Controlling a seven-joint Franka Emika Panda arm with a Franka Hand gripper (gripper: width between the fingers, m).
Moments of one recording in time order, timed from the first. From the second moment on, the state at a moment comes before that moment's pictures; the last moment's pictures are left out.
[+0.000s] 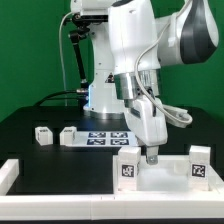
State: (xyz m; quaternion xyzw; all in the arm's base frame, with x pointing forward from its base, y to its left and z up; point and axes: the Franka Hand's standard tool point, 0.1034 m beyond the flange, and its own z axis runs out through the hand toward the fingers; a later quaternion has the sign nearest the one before) arm 0.516 0.050 0.034 -0.73 0.67 0.03 0.09
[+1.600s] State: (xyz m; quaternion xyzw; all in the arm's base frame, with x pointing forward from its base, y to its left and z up) arm 0.492 0.053 0.018 -0.73 0.68 0.09 0.05
